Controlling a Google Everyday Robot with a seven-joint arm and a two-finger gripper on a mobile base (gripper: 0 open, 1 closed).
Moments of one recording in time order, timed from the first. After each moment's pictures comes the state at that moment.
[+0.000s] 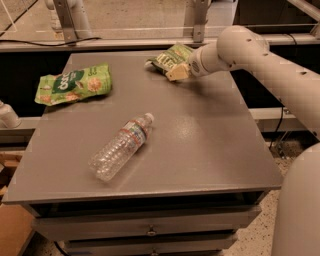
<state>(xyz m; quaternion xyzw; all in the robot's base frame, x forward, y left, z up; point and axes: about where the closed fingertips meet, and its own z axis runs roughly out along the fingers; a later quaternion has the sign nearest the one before) 0.802 -0.095 0.832 -0.34 0.82 0.11 0.45</state>
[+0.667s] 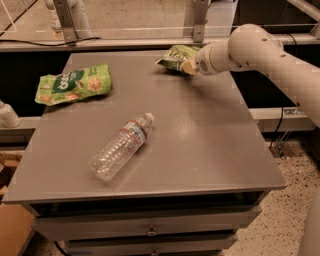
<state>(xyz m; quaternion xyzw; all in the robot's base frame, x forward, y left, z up) 0.784 -0.112 0.855 -0.34 0.81 0.10 0.47</state>
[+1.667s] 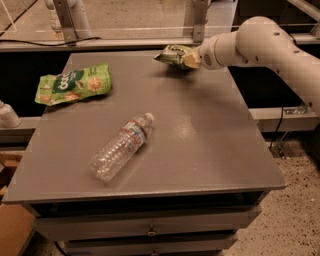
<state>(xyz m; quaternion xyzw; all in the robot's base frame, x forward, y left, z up) 0.773 -0.111 0.889 -0.35 0.78 0.10 0.50</state>
